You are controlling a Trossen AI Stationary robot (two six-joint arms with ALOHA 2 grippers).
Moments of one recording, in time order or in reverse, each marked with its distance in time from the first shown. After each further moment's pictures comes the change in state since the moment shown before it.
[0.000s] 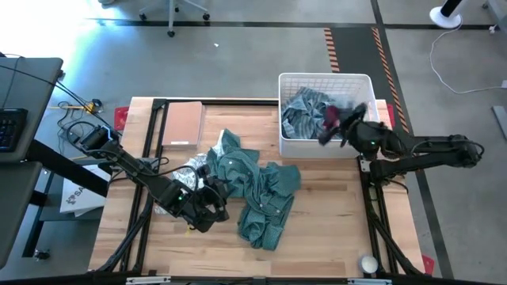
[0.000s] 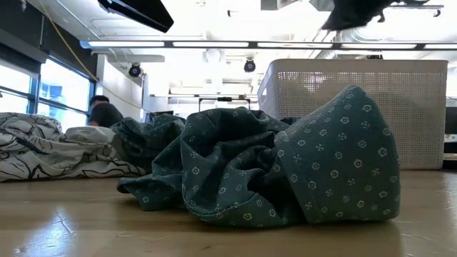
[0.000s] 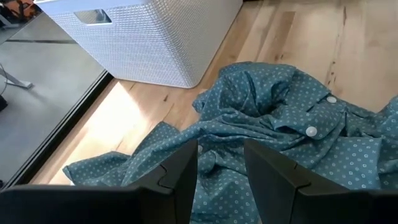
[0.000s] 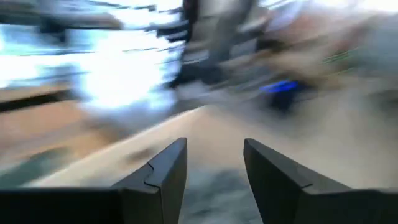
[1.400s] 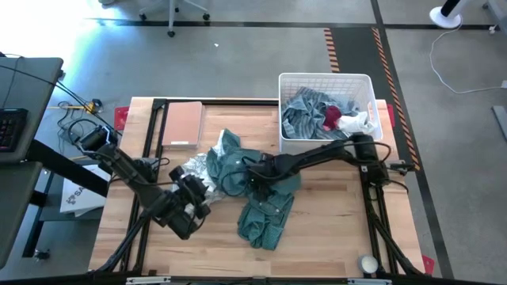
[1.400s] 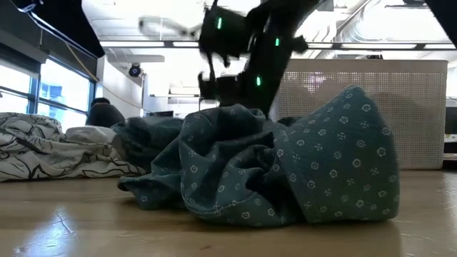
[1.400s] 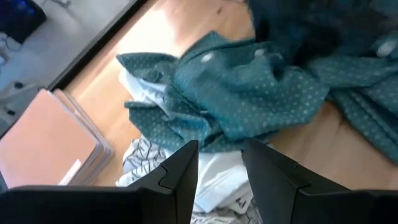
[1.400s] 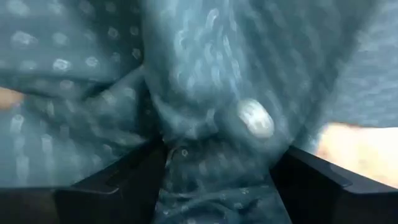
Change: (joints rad) left arm -0.134 -0.001 0.000 -0.617 0.063 -0.714; right arm 0.085 1.304 0.699 -0.400 -0.786 0.232
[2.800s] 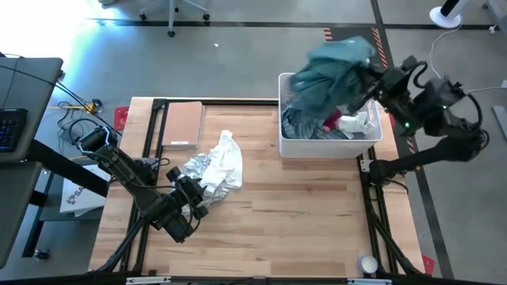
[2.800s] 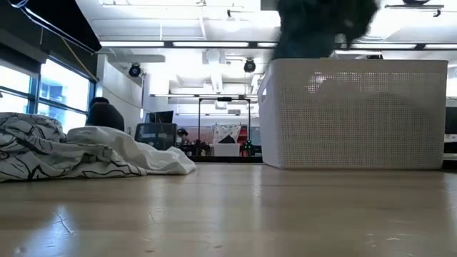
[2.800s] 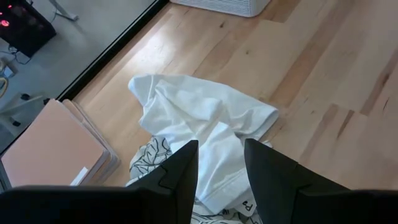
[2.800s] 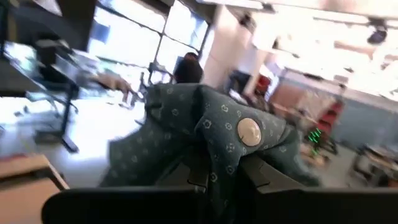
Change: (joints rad) left arm -0.048 0.000 0.000 -0.048 -0.058 -0.064; right arm -0.014 -1.147 0.000 0.284 0.749 -0.704
